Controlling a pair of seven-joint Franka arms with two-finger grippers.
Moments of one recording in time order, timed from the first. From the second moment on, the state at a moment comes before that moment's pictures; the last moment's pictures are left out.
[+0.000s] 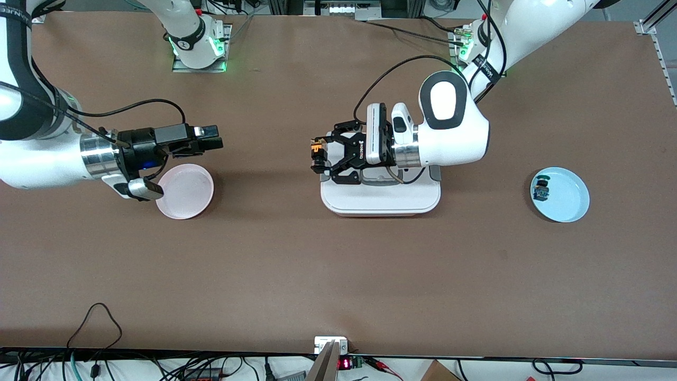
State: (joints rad) left arm 0.16 0.60 -0.91 -1.71 -1.19 2.50 1.94; right arm 0.18 0.34 -0.14 -1.67 1.37 1.41 -0.22
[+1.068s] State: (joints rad) left arm 0.18 0.60 -0.91 -1.71 -1.19 2.45 1.95; right arm 0.34 0.49 -0.13 -1.76 1.68 1.53 -0.48
